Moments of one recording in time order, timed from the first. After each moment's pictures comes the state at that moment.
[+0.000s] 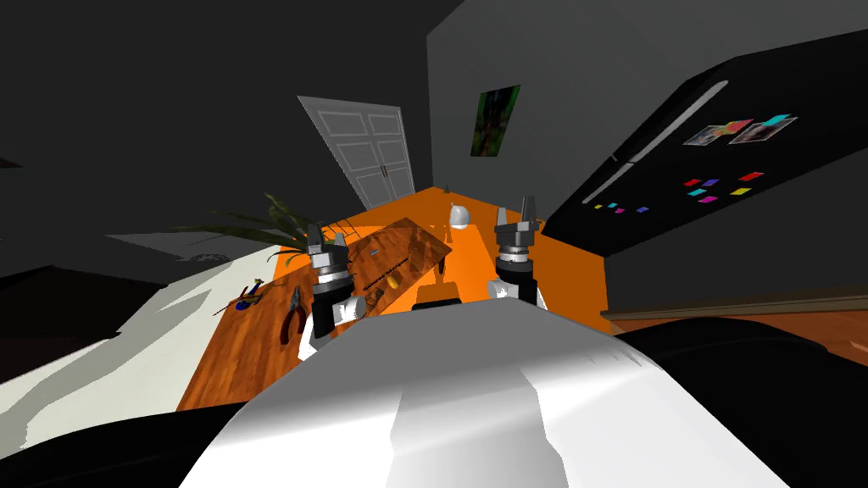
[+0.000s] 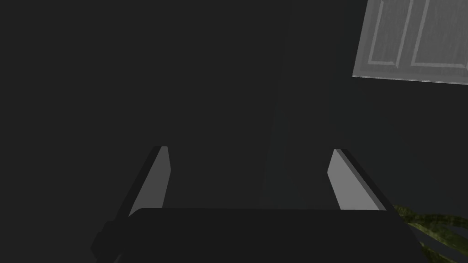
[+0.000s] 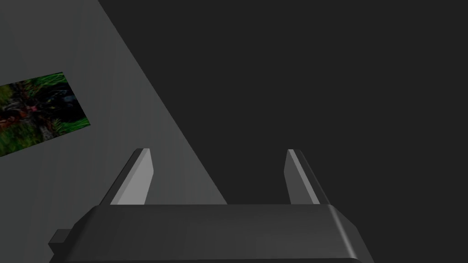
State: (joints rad) left arm 0.43 0.15 0.15 -2.20 0.10 -0.43 -0.06; right arm 0.50 0.00 0.05 -2.36 0.06 -0.51 -0.09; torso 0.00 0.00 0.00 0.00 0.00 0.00
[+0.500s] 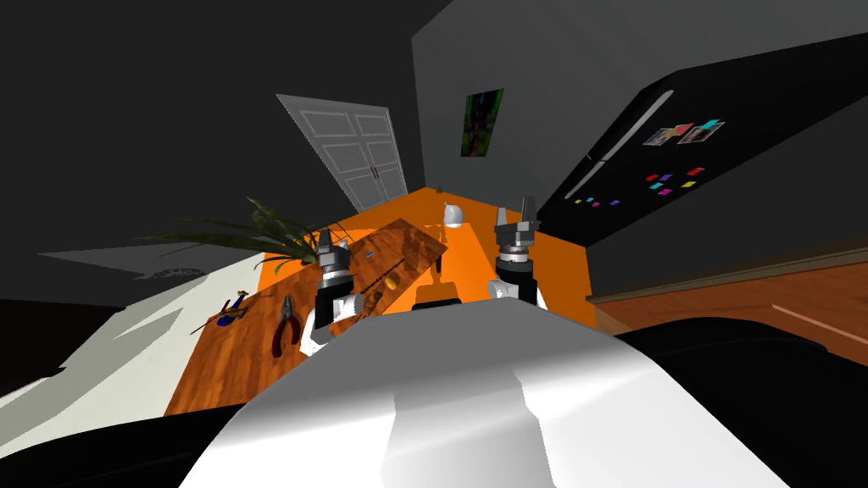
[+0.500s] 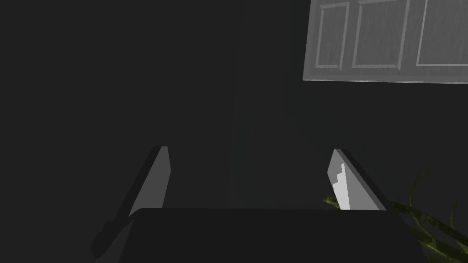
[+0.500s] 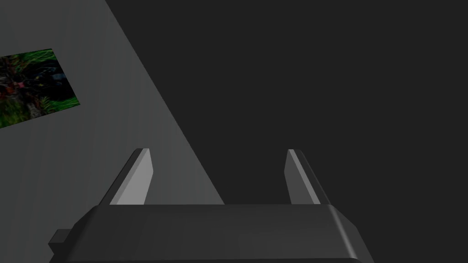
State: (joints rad) left arm 0.38 0.17 0.20 -2.08 0.13 -0.32 -0.07; right arm 0.50 0.00 0.05 -2.36 0.06 -0.51 -0.09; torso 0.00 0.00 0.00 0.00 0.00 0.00
